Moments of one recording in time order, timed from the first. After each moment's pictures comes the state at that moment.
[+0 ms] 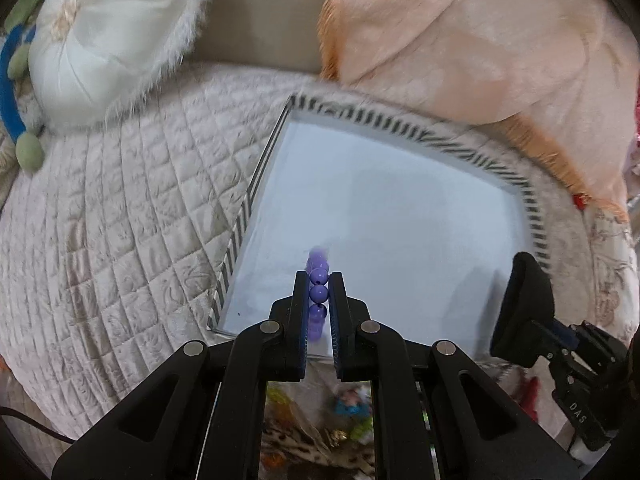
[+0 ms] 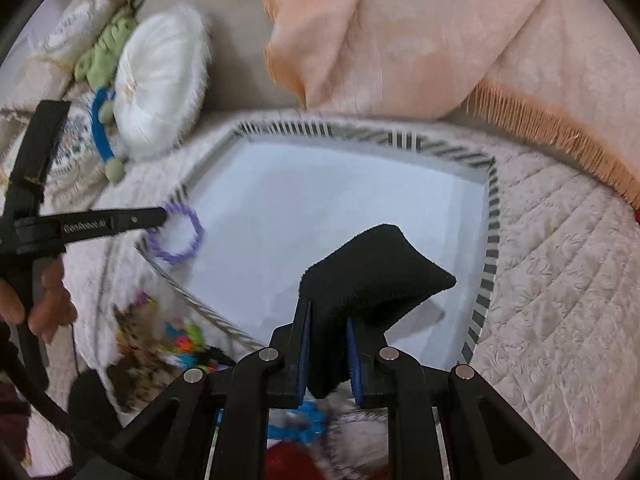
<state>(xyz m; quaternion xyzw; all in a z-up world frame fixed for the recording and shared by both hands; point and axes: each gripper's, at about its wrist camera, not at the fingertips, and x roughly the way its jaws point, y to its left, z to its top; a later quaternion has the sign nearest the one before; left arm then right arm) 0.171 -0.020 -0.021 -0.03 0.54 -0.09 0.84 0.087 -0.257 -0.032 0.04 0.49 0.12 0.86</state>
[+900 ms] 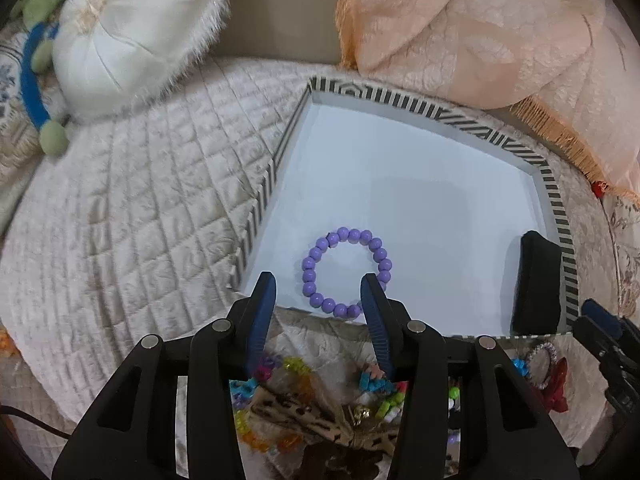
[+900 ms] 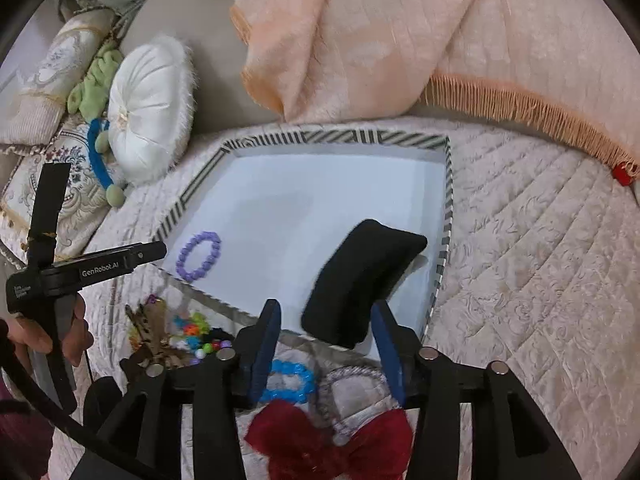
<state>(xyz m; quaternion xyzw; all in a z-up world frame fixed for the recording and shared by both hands) 0.127 -0.024 -0.019 0.00 0.51 -0.06 0.86 0.048 -0.279 -0.008 0.09 0.47 0.09 0.88</state>
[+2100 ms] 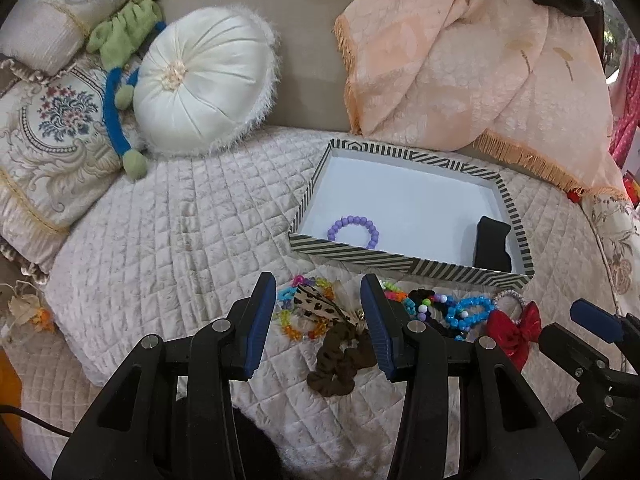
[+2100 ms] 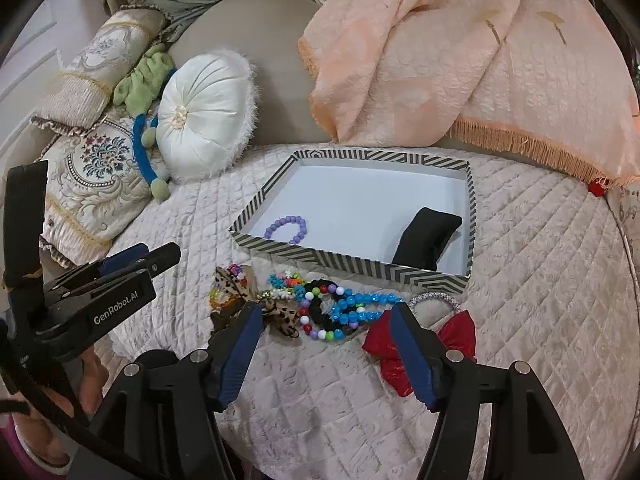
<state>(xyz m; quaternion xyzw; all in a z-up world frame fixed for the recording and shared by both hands) -0.026 -0.008 0.047 0.01 0.39 -0.02 0.92 -0.060 -0.197 0.044 0.07 0.41 0.09 0.90</state>
